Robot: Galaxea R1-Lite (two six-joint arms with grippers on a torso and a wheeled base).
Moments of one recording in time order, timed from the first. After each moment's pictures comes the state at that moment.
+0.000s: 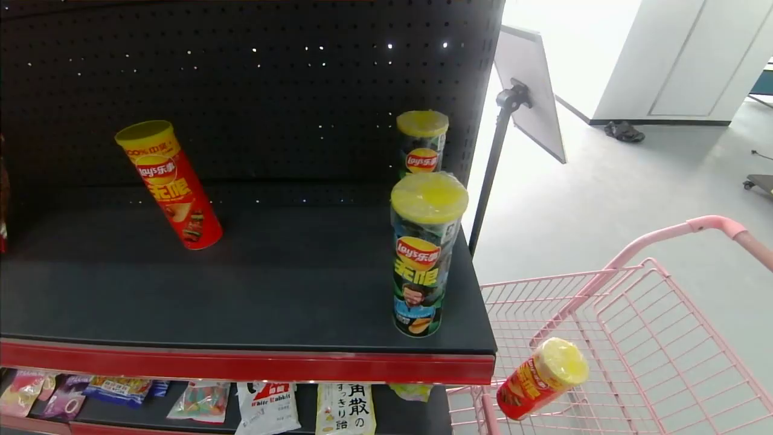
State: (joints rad) left arm 0.00 0.00 0.00 0.00 0.00 0.00; right arm 0.00 0.00 0.00 0.00 -0.03 -0.02
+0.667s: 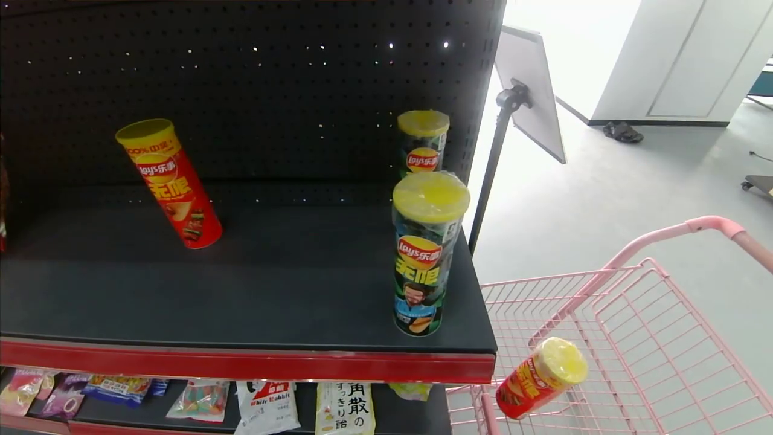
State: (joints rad) left arm 0.00 0.00 0.00 0.00 0.00 0.00; right arm 0.00 0.00 0.00 0.00 -0.03 -0.02
